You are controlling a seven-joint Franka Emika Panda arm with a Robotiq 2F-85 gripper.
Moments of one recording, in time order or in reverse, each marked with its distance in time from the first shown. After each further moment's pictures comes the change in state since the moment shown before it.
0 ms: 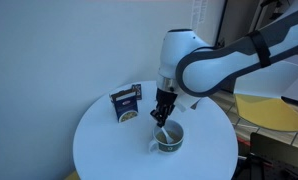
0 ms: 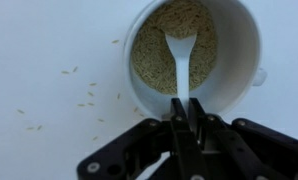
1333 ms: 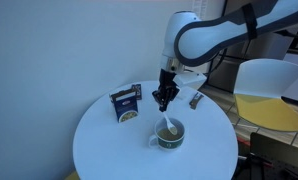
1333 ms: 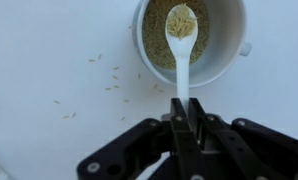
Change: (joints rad) arm -0.070 0.000 -0.043 0.103 0.095 -0.132 0.000
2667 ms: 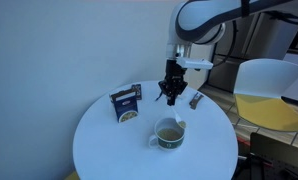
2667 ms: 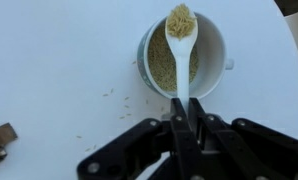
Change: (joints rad) arm -0.057 0.012 -0.043 0.110 0.127 -0.286 0.033
